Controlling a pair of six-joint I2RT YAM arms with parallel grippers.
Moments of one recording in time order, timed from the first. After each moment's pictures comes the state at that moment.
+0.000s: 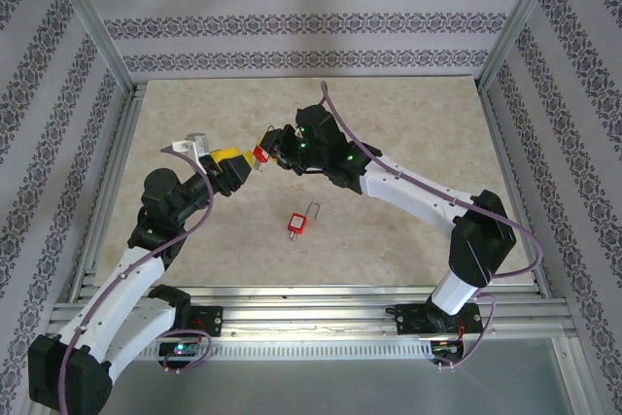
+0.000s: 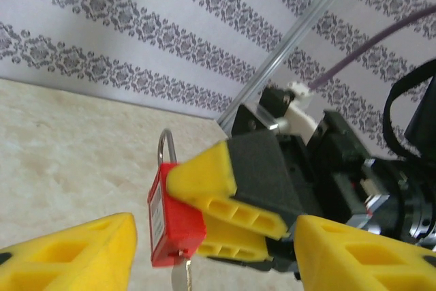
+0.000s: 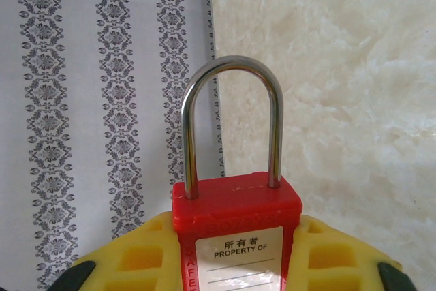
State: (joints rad) left arm -0.27 0.81 0.53 0.28 0.41 -0.61; right arm 0.80 1.66 1.38 -0.17 -0.23 1.31
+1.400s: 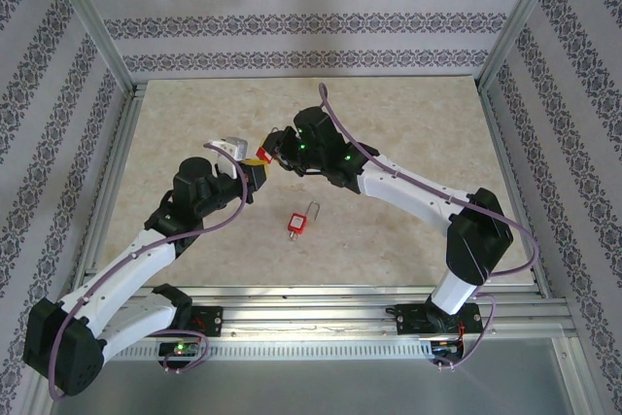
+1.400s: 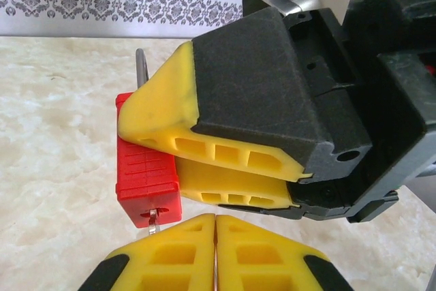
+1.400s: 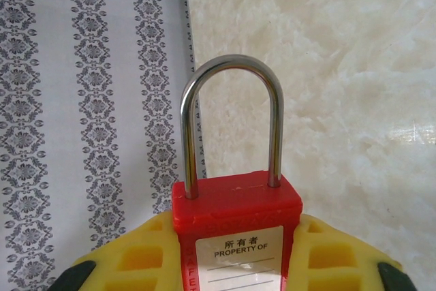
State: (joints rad) left arm -0.44 0.96 0.63 0.08 0.27 -0.32; right arm 0.80 1.68 1.38 -0.20 -0.18 1.31
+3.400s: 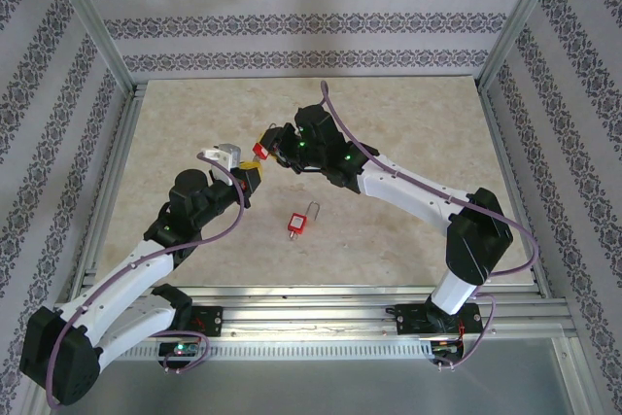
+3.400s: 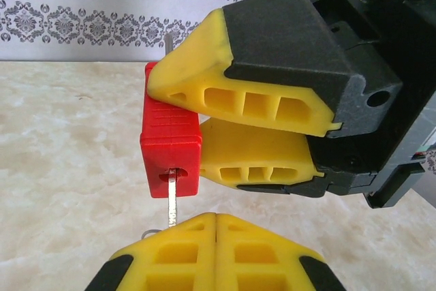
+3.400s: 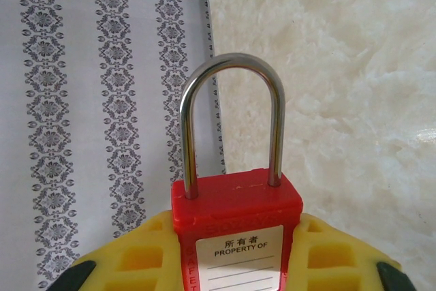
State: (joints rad) left arm -0.44 0.90 0.53 0.19 0.19 -0.30; right arm 0.80 1.68 1.38 -0.14 -0.20 1.34
